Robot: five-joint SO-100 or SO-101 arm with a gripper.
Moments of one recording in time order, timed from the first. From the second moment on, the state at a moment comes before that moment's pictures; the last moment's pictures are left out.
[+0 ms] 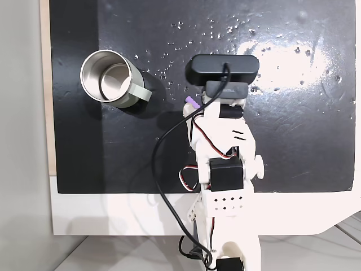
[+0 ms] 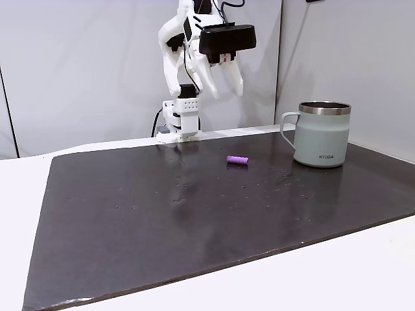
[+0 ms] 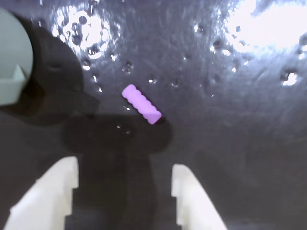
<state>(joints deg) -7.9 126.7 109.5 77.1 -84.7</state>
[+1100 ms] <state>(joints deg) -11.3 89.5 101.0 69.7 -121.4</state>
